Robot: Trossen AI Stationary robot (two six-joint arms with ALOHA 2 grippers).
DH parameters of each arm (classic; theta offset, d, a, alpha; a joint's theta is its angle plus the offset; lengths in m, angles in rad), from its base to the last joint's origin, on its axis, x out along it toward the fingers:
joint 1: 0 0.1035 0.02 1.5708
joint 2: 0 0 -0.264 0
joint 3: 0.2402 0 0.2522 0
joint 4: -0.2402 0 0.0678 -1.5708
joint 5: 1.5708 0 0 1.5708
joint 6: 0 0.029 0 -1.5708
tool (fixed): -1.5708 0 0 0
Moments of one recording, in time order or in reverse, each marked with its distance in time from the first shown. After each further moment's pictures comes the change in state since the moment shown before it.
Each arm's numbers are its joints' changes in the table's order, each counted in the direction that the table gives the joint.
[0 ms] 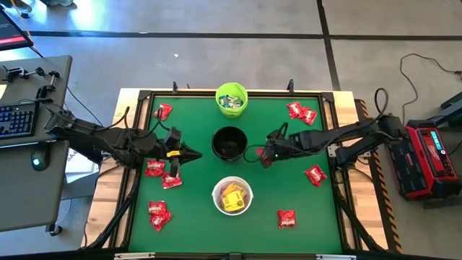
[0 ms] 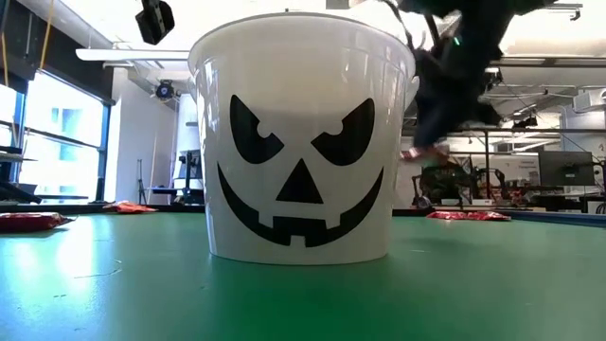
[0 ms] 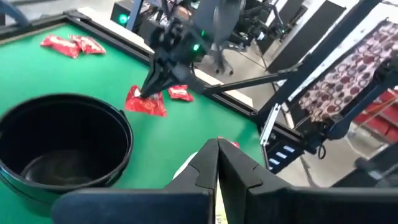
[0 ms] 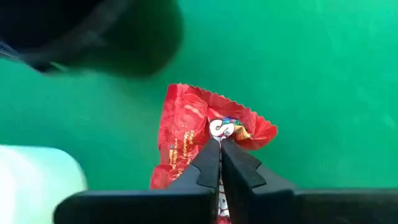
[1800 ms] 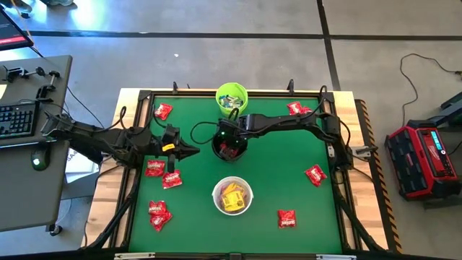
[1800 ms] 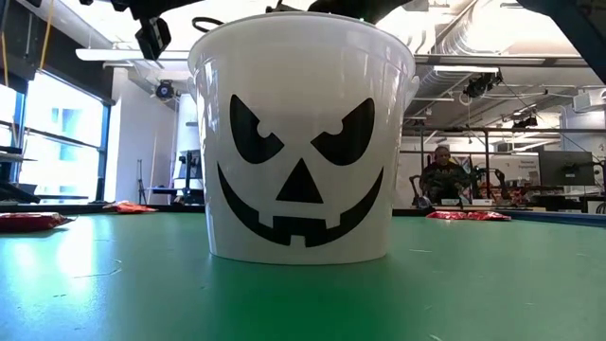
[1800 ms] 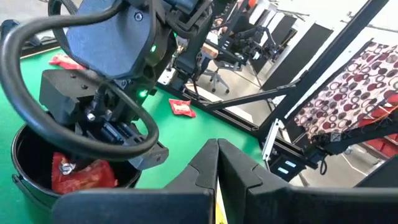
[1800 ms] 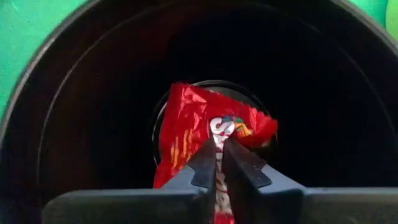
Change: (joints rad) left arm 0.065 0.095 -0.143 0.147 -0.035 0.040; right arm -0.196 -0.676 0.766 -0.142 0.217 -0.646
